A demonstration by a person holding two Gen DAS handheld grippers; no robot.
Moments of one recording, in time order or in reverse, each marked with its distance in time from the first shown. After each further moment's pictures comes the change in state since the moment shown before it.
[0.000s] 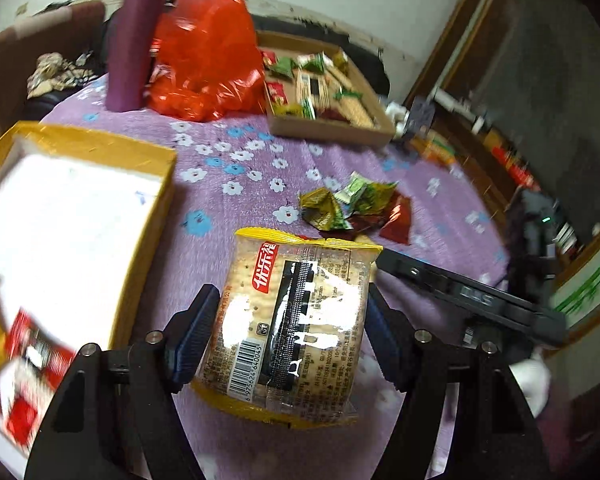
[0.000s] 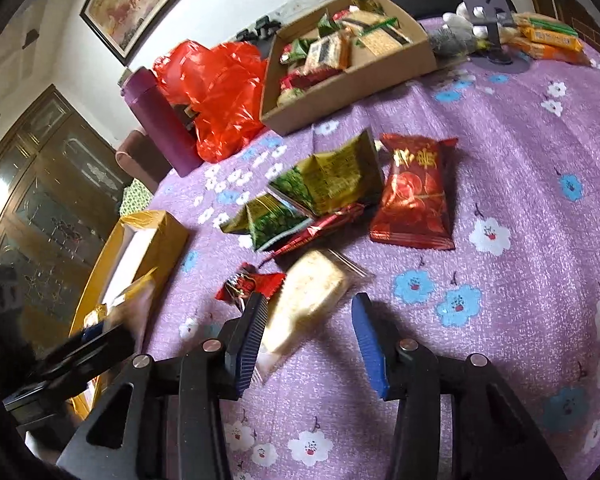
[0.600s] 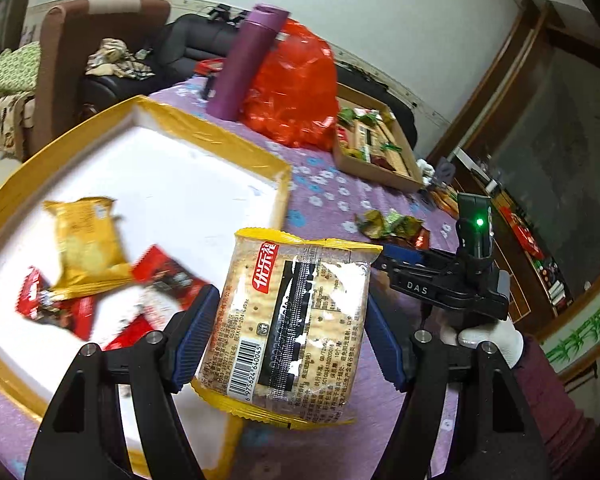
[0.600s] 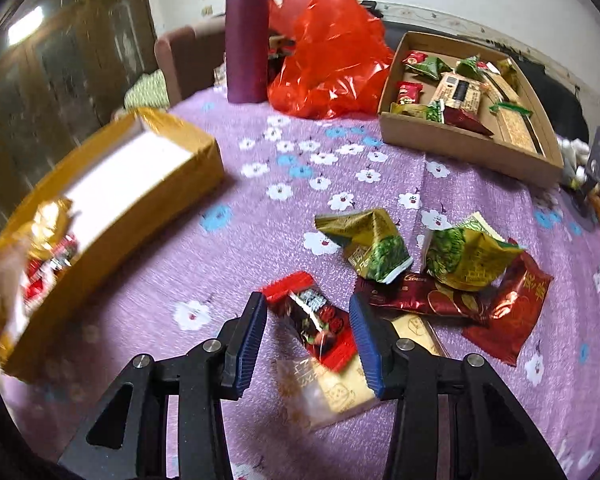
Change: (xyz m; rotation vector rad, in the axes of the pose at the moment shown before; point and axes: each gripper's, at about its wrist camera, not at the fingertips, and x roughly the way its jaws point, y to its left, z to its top) left arm -0.078 0.073 -0.039 -0.166 -0.127 0.046; right arm 0.054 0.095 0.001 -0.535 0.103 -0.185
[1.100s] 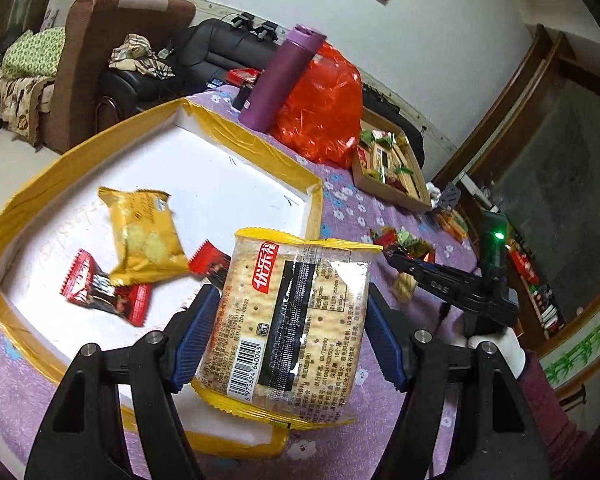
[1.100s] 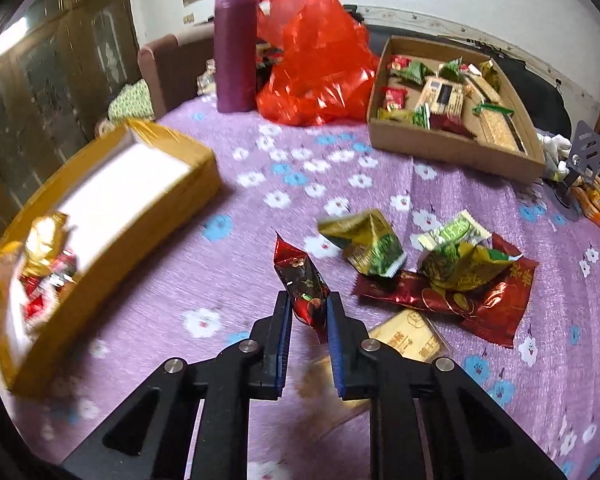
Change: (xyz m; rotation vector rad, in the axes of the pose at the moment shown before) left arm -0.032 0.041 -0.003 -0.081 -0.050 -0.016; right arm -0.020 0.009 0.003 0.071 -0.034 -0.026
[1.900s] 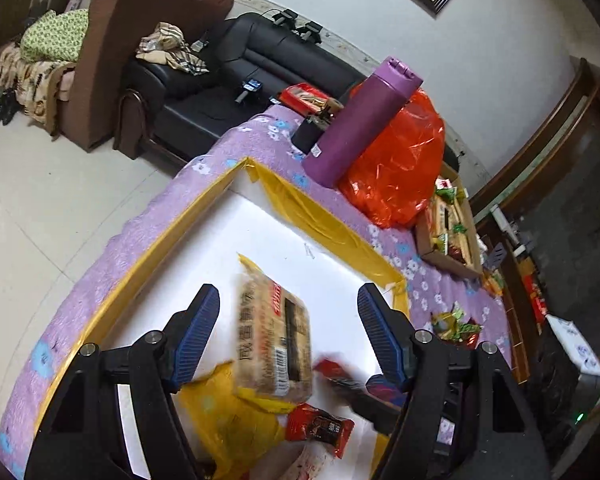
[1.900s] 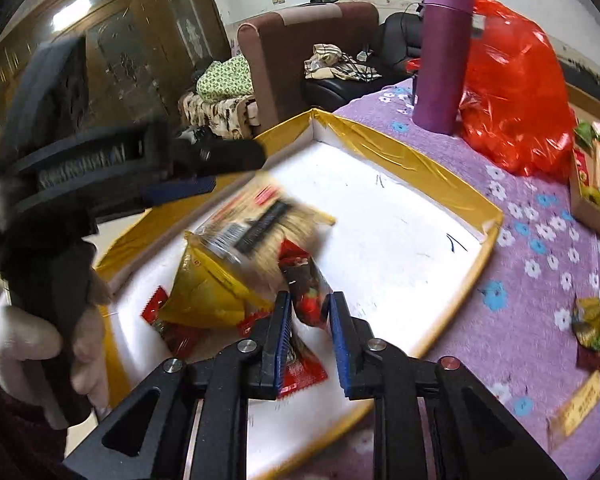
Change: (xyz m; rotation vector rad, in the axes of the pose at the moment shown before) left arm 0.057 0.075 0.106 -0.092 0.020 0.055; right arm 0.026 0.191 0.046 -0.147 0.064 0.251
